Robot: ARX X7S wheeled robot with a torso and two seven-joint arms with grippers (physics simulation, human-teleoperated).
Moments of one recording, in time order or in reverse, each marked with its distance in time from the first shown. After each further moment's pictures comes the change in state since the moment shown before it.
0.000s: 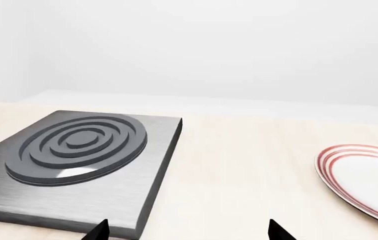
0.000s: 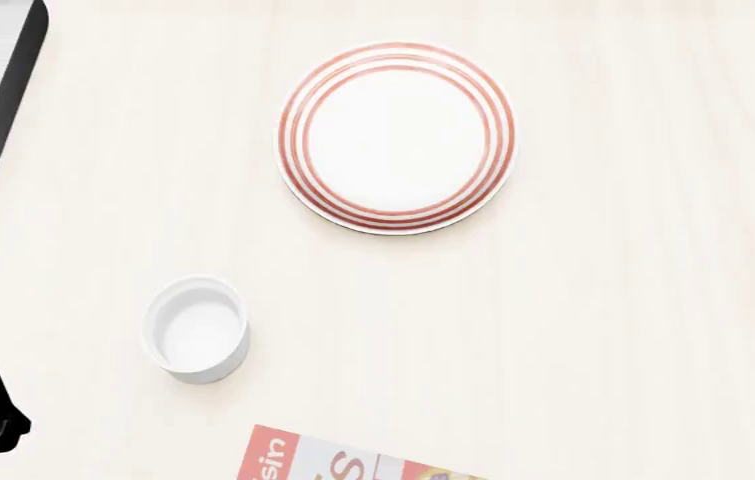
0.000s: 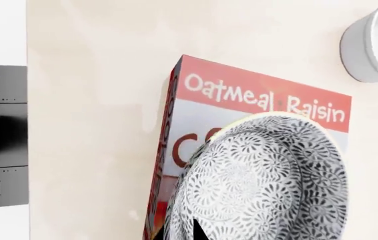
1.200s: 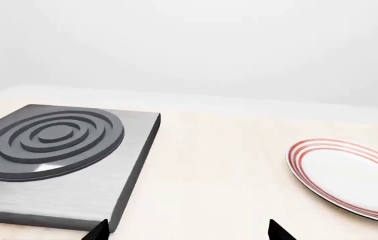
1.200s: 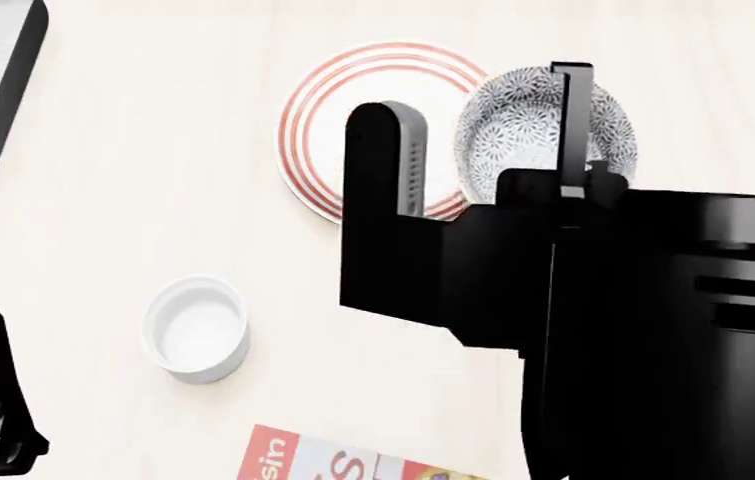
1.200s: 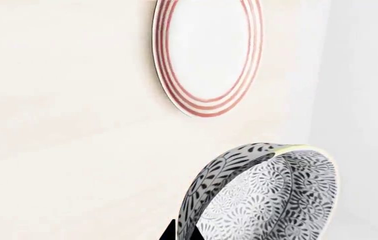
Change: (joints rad) left arm 0.030 -0.015 0.021 0.014 -0.040 0.030 0.037; right arm 0.711 0.015 -0.549 0.403 -1.057 -0.151 -1.000
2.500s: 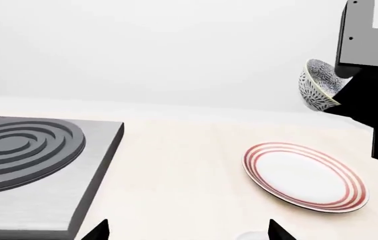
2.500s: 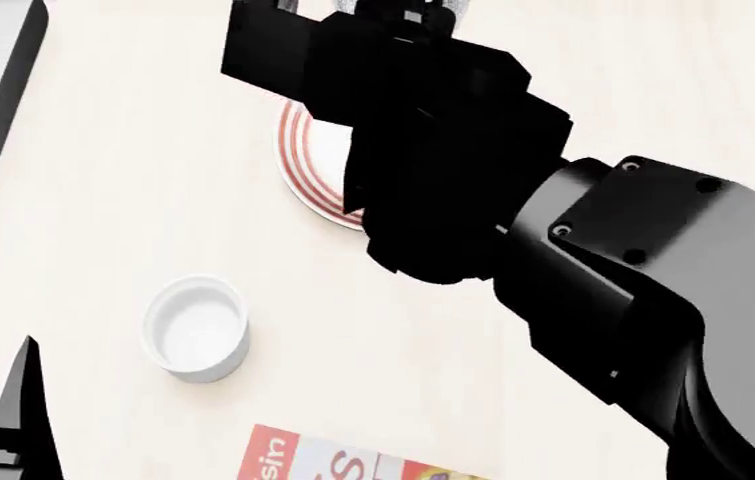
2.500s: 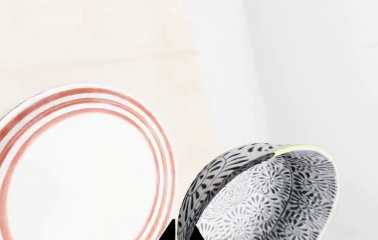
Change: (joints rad) left arm 0.076 -0.018 0.046 0.015 0.015 0.134 0.089; right arm -0.337 -0.472 0.085 1.117 -0.401 -0.653 -0.152
